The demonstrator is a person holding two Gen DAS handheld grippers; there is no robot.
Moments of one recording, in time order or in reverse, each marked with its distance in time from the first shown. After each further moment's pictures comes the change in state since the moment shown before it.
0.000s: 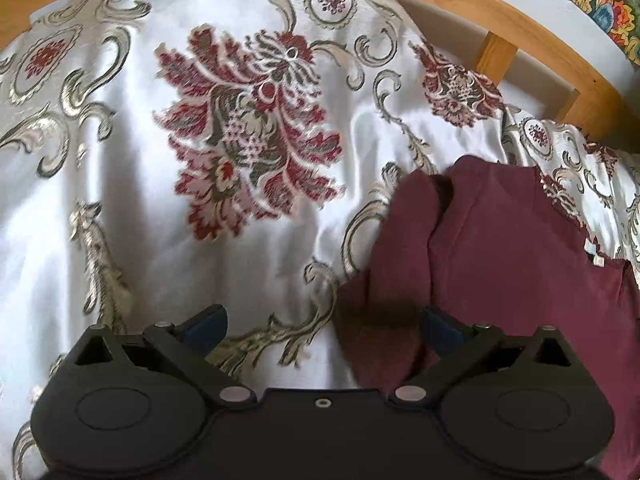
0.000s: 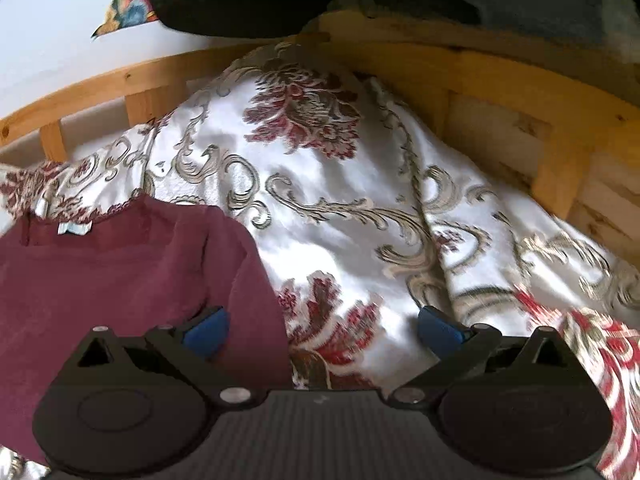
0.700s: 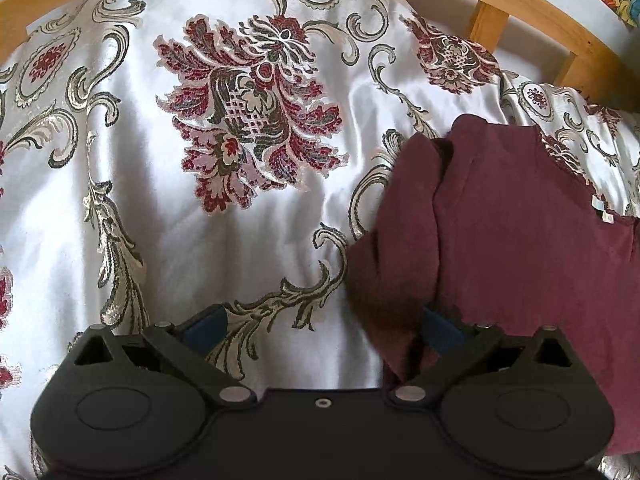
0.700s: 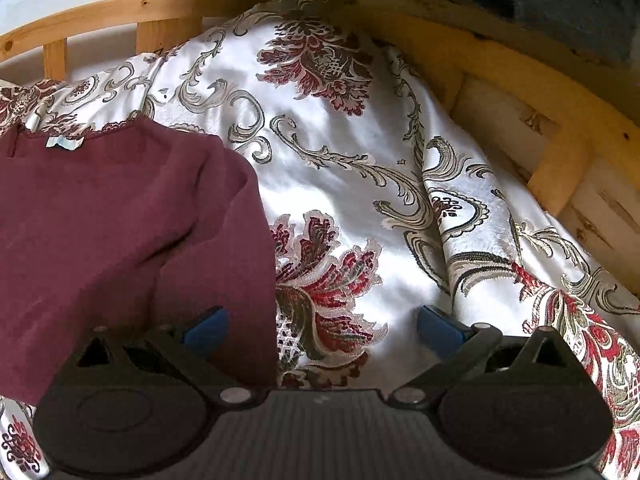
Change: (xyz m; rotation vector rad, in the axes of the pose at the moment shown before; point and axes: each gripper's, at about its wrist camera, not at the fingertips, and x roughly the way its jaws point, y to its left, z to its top) left arm -0.003 -0.006 -0.013 0.077 0.037 0.046; right arm 0.006 0.025 -0.019 -0.198 0.093 -0.114
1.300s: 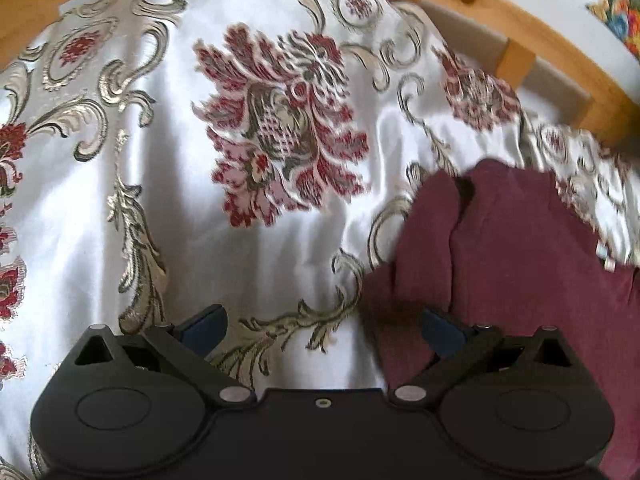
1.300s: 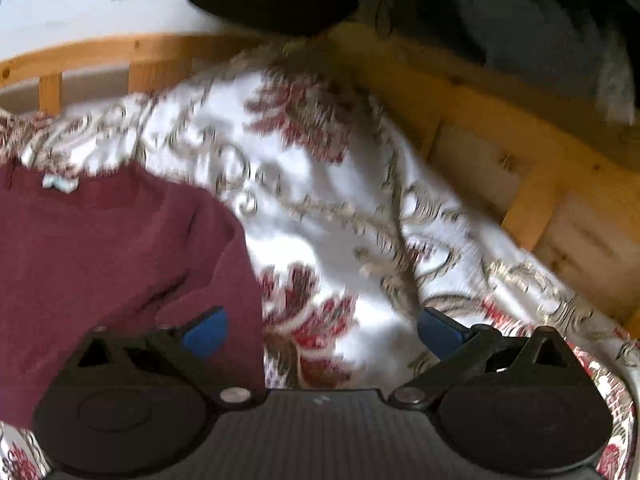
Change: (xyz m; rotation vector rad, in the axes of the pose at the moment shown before) left arm -0.008 0.014 0.007 -0.118 -0.060 -0.006; right arm -0.023 -0.003 0.009 0.018 -0.181 -0.049
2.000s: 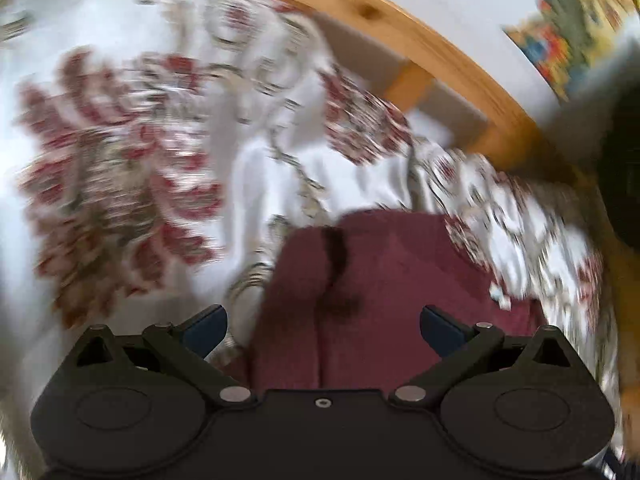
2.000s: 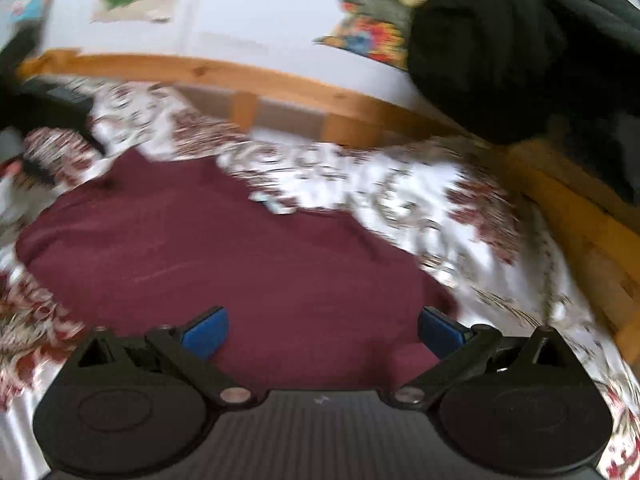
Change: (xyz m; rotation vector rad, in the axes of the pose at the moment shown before) left arm 0.038 -0.031 0.049 0.073 0.010 -0.406; right arm -0.062 0.105 -0.017 -0.365 -0.180 0.369
